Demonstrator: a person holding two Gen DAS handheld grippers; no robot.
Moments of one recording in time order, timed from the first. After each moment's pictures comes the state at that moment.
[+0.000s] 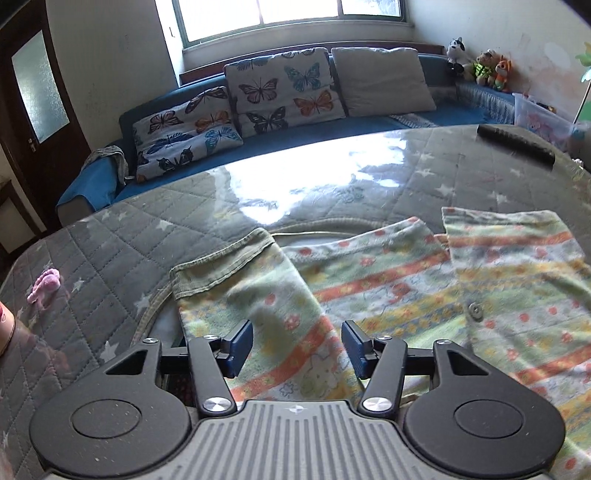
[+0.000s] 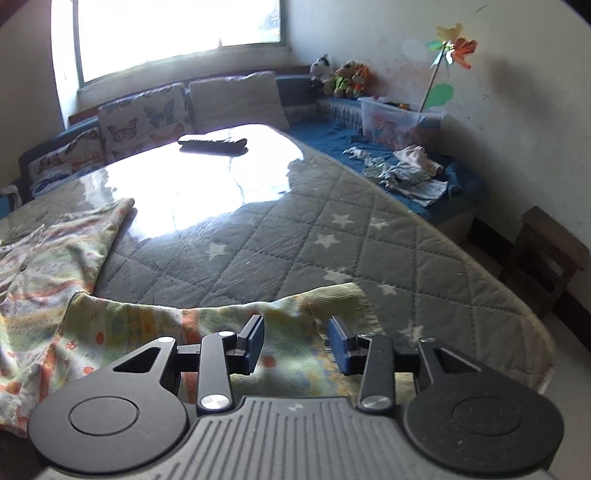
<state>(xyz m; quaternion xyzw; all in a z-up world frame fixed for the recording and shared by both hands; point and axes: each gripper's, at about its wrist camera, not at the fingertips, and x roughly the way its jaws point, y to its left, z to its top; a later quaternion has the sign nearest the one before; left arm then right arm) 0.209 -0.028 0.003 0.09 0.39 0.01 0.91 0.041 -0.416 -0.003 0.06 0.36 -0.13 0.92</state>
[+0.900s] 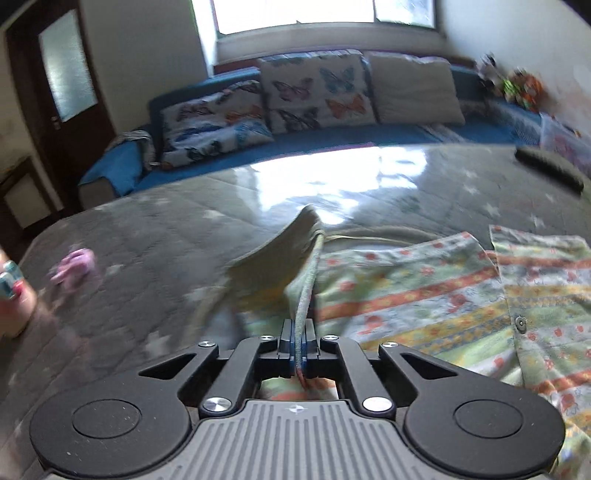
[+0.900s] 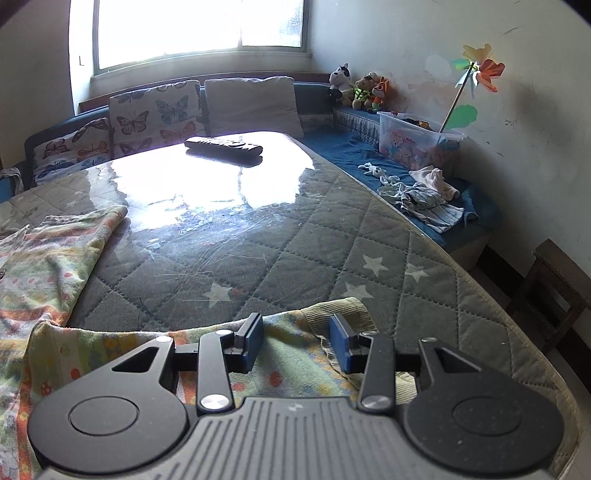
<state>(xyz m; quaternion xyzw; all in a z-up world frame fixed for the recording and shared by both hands) 0.189 0.030 0.023 0.04 0.38 0.06 0.92 0.096 -0.417 -0.009 0.03 0.35 -0.12 0.93</state>
